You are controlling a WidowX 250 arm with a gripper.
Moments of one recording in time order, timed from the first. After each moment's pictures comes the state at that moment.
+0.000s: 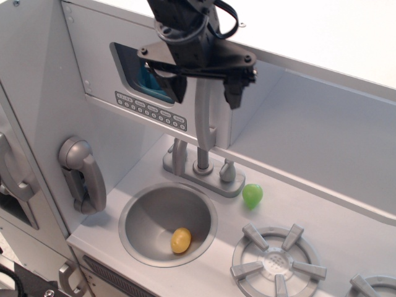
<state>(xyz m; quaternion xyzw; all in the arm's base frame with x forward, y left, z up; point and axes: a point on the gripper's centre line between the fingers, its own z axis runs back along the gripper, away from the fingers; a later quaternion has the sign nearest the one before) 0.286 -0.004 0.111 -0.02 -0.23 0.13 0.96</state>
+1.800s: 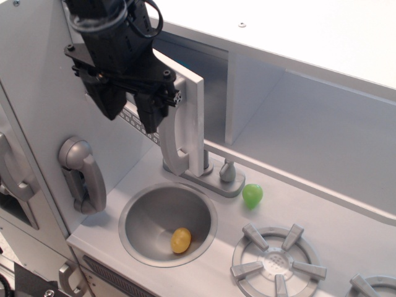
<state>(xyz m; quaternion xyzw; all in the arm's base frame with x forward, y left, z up) 0.220 0.015 0.121 -0.02 -0.09 0.00 1.00</state>
